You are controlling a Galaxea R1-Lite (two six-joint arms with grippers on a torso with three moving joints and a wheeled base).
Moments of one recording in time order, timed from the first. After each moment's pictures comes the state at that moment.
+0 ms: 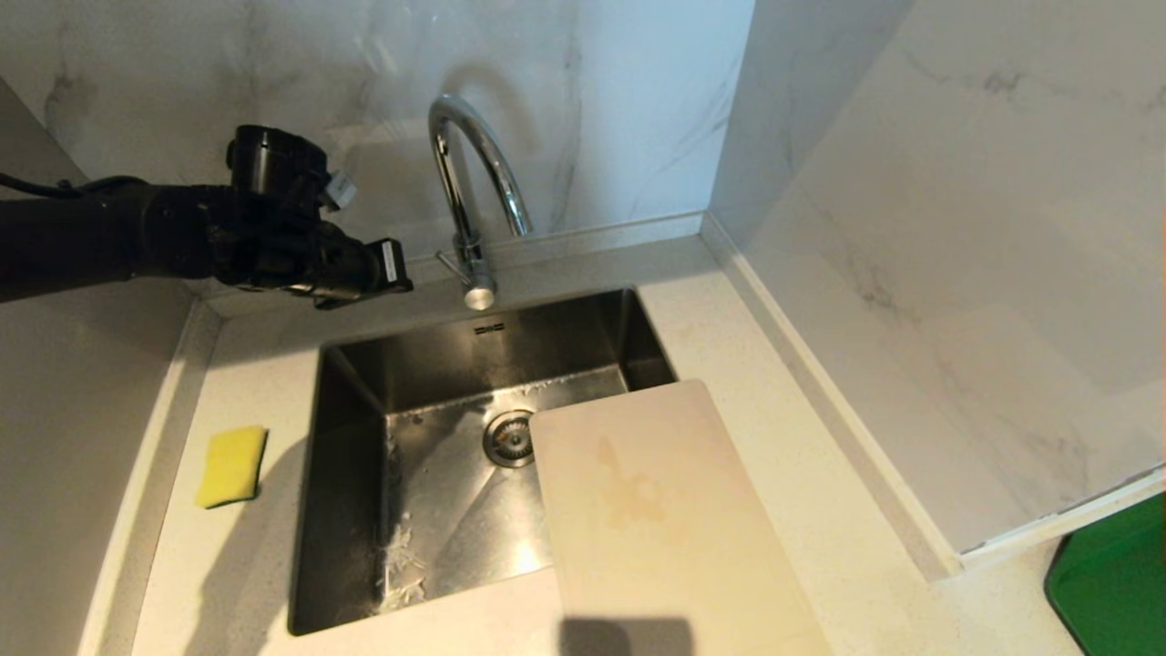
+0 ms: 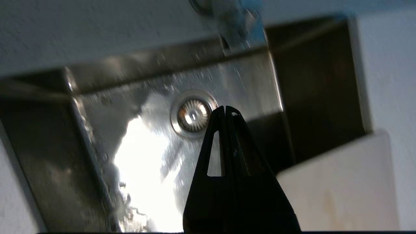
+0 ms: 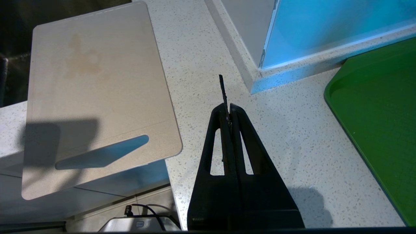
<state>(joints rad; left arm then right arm) -0.24 2.15 -1.98 0.27 -0.05 -0.31 -0.01 0.00 0.00 0.00 -0.01 0.04</state>
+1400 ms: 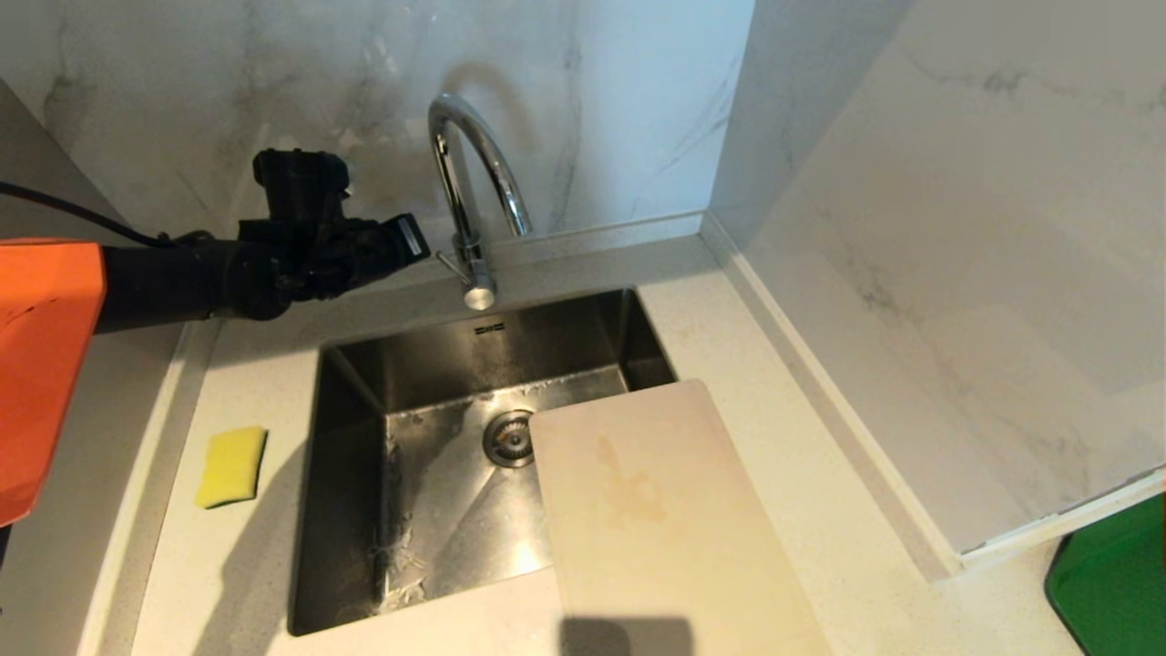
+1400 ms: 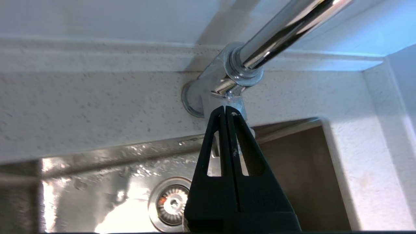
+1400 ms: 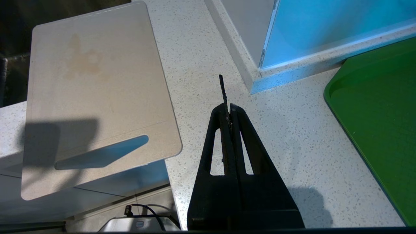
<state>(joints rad) -0.25 2.27 -1.98 -0.15 0.03 -0.43 -0.01 0.00 0.00 0.00 -0.01 0.04</state>
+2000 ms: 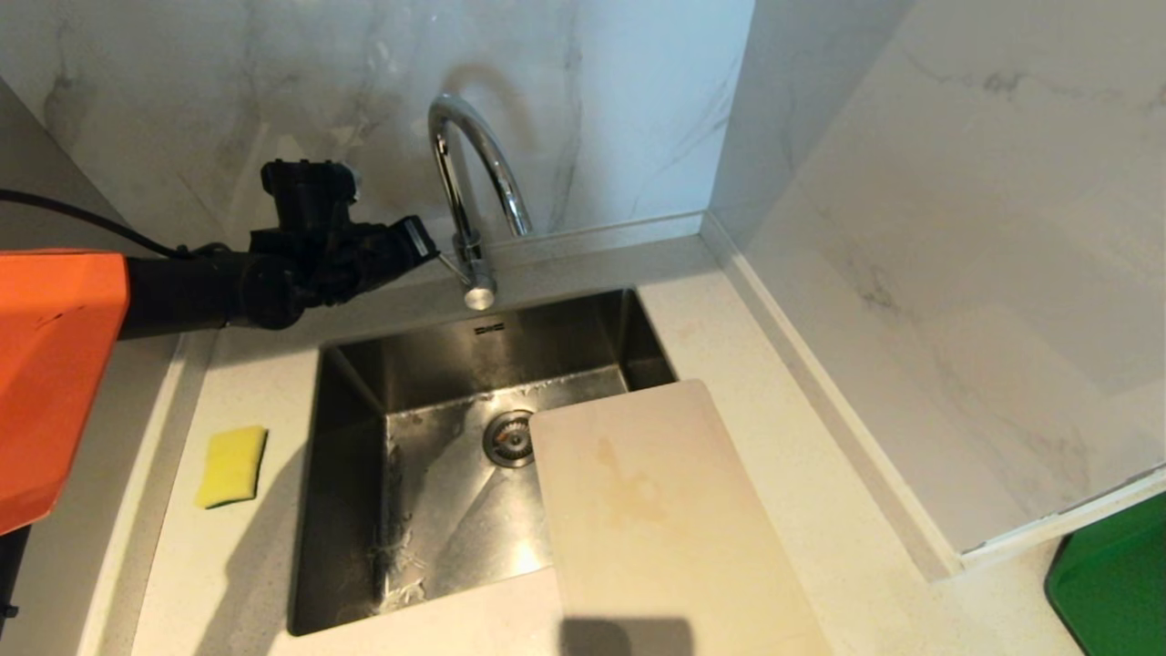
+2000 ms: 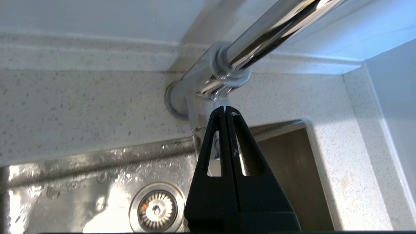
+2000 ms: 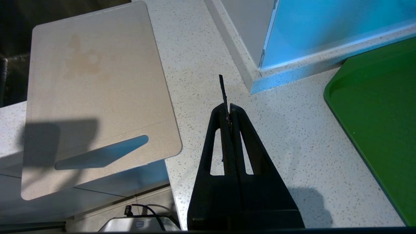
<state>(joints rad) -0.25 2.30 -1.99 -0.22 -0.01 -0.47 -0.01 0.00 0.00 0.00 -0.01 0.04</state>
